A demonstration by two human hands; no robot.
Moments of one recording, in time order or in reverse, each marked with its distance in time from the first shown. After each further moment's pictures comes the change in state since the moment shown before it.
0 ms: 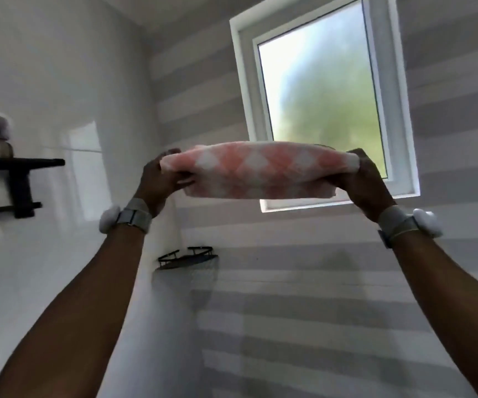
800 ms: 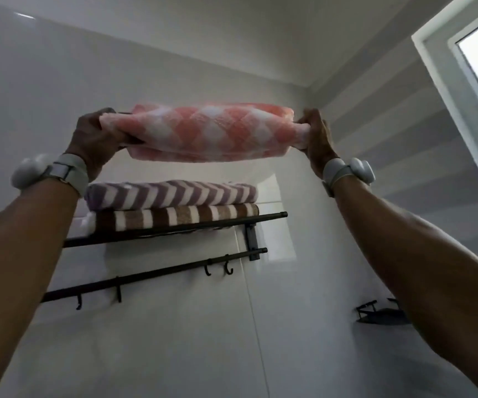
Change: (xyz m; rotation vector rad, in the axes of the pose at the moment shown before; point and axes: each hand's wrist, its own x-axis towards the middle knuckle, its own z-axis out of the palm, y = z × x) left_hand -0.069 0.340 -0.342 0.809 0.411 0.359; right_hand 0.069 -0.306 0.397 0.929 -0.221 -0.121
